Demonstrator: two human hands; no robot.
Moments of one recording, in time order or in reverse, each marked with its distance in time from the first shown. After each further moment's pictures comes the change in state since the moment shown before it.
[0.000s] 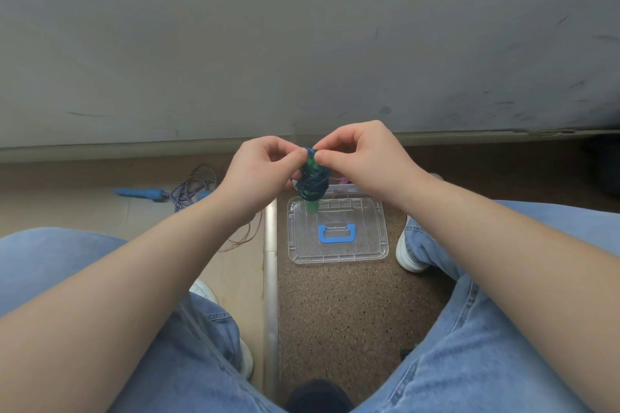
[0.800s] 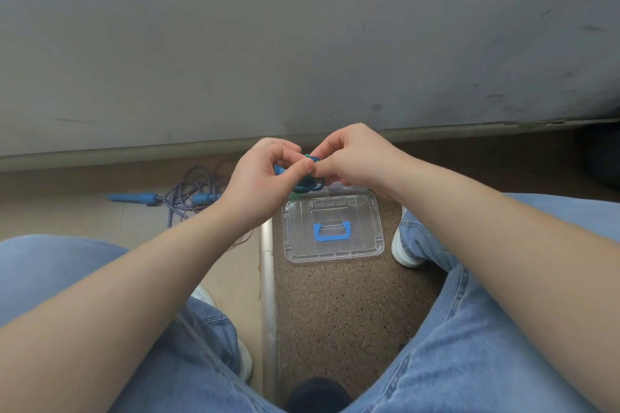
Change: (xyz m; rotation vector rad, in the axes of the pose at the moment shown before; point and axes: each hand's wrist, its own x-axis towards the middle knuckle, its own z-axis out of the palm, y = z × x) left_hand -0.008 -0.007 0.010 0.188 -0.023 0.223; right_hand 0.002 -0.010 -0.006 0.028 -0.123 0.292
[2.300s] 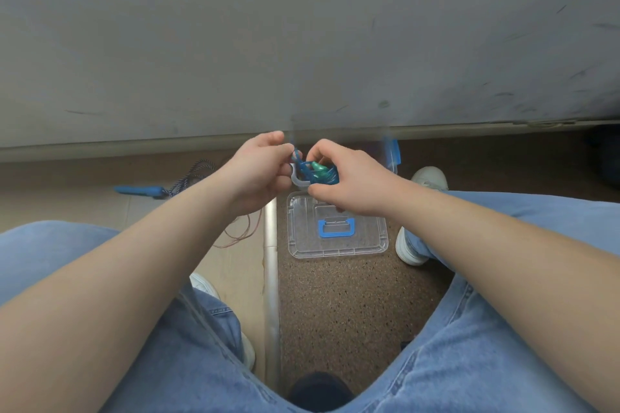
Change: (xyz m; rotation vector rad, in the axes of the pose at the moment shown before) left_hand 0.020 -0.002 -0.005 -0.797 -0.098 -0.547; right_hand -0.004 0.027 0.023 -0.350 -0.058 -0.327
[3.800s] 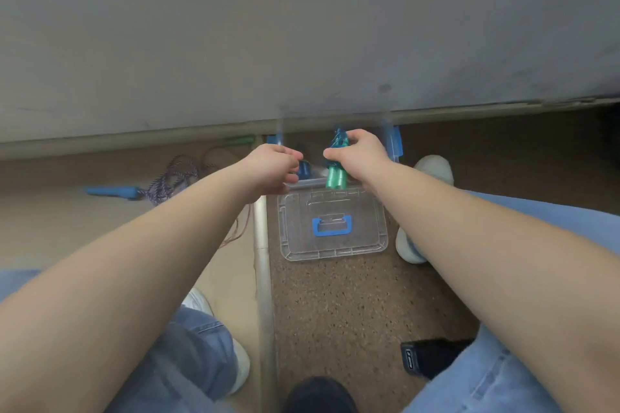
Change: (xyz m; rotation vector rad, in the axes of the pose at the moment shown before) left_hand 0.132 -0.034 -0.008 0.598 0.042 -0.190; right_hand 0.114 0.121 0.024 0.451 0.308 0.647
